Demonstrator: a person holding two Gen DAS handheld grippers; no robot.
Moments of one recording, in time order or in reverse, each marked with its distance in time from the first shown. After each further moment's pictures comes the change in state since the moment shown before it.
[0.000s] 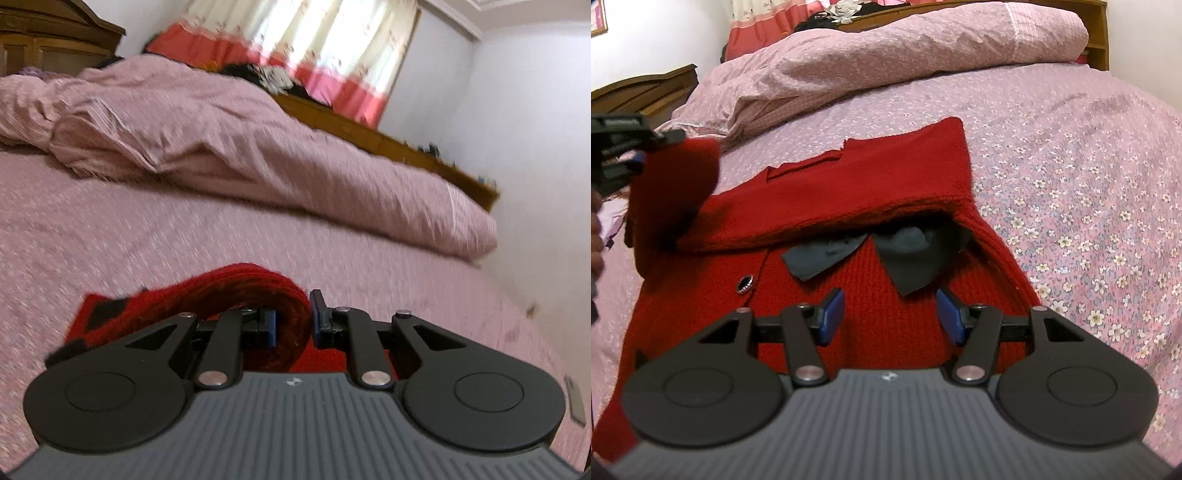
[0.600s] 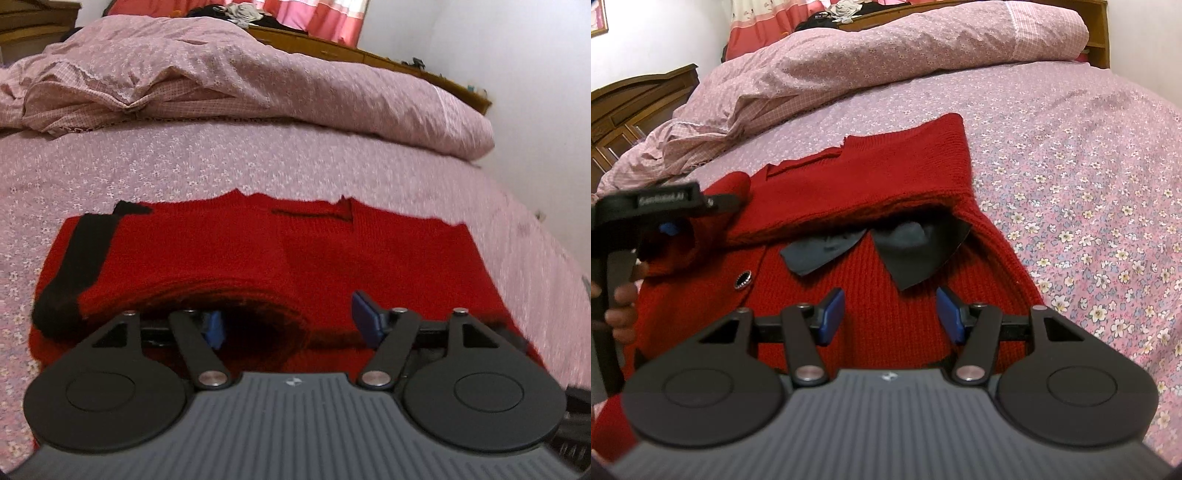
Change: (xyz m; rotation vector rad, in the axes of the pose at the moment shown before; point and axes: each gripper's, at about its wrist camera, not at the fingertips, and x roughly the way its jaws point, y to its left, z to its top) left arm 0.018 -0.003 -0.059 0.159 0.227 0.005; right arm 0.002 -0.001 -0.003 -0.001 0.001 0.003
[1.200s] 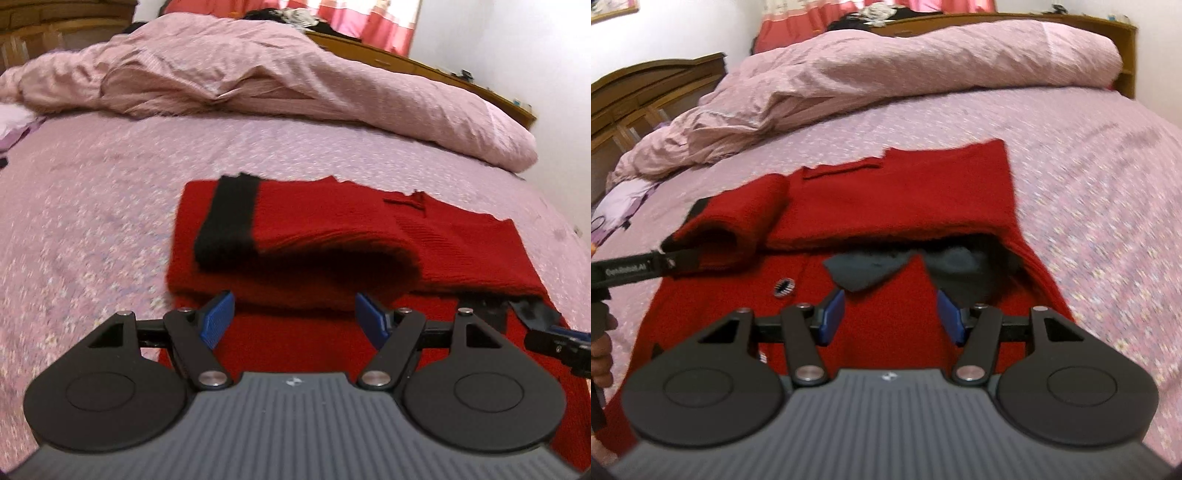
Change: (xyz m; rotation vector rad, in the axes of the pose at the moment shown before) left arm -0.069 0.067 -0.039 -0.102 -0.015 0.153; right arm -0.004 0.036 0.012 -0.109 -0.019 0.051
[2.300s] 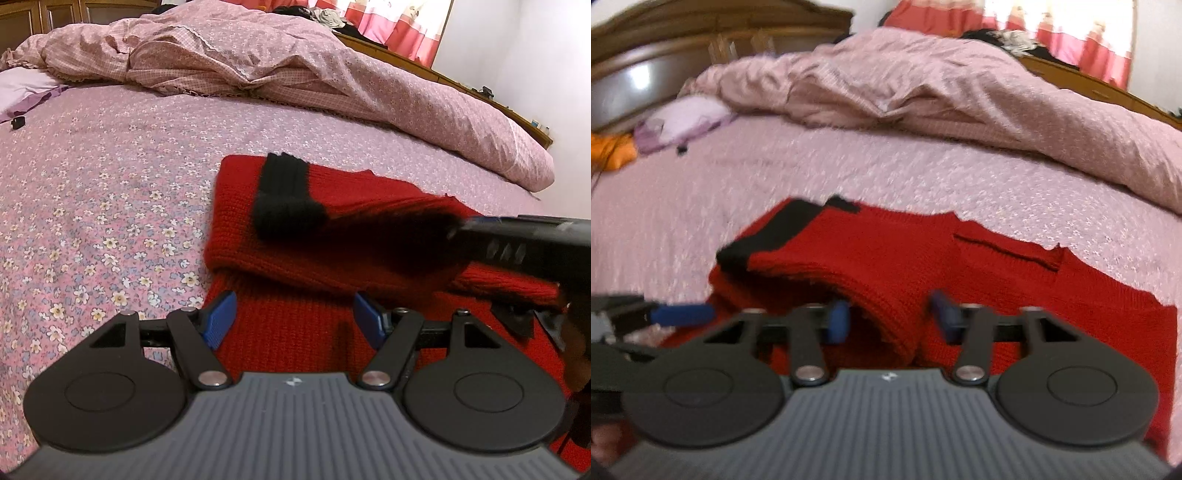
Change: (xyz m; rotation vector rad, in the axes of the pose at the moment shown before) left arm 0.014 0.030 -0.013 -0.081 -0.004 0.012; right arm 0.087 0.136 0.059 -0.399 -0.020 0.146
